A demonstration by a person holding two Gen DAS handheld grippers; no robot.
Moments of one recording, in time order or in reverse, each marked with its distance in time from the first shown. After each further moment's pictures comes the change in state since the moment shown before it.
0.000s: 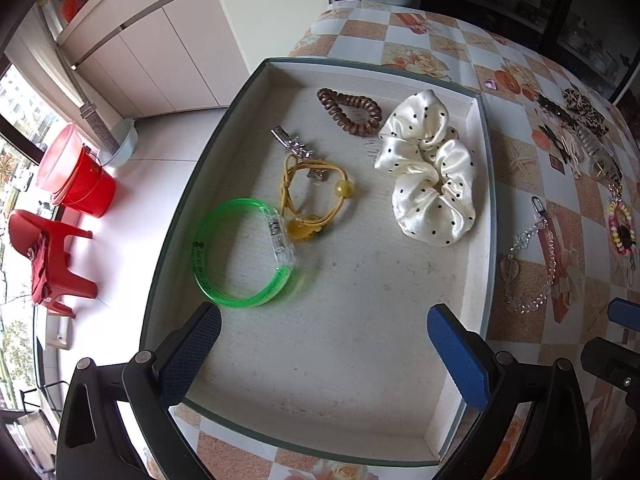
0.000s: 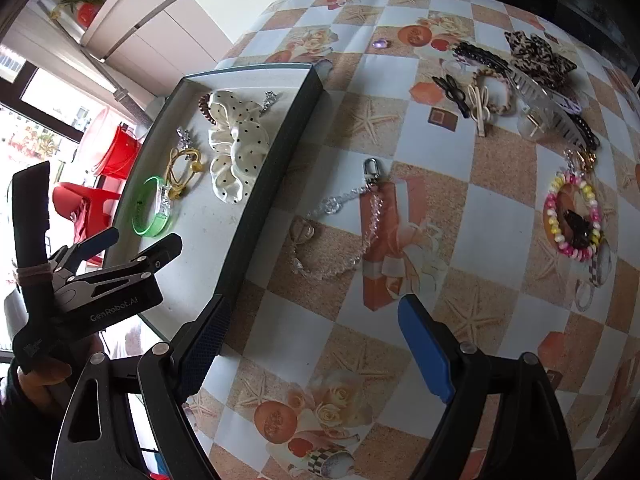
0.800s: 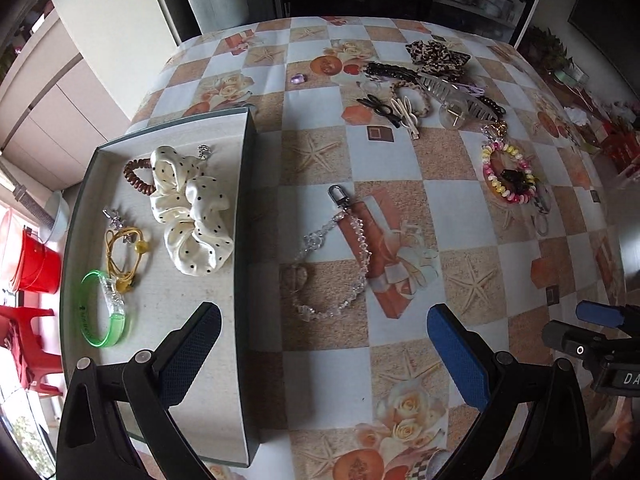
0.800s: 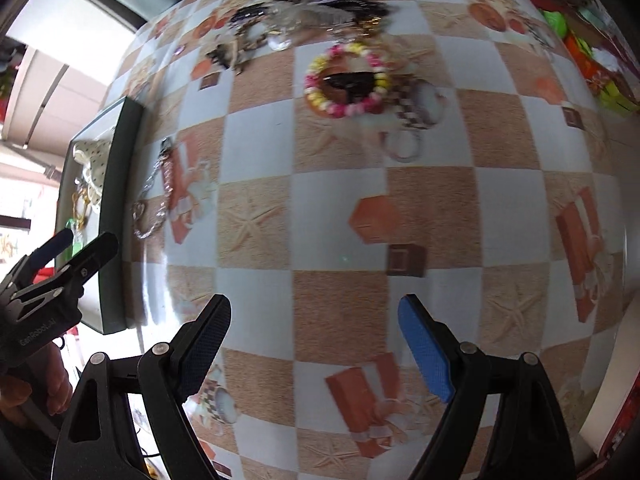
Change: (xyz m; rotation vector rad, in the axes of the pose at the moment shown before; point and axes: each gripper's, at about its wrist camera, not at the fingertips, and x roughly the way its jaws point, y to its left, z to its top) left arm -0.031 -0.140 -0.001 0.272 -0.028 -0.181; right arm -0.041 -0.138 -0.076 0.366 -0.017 -0.126
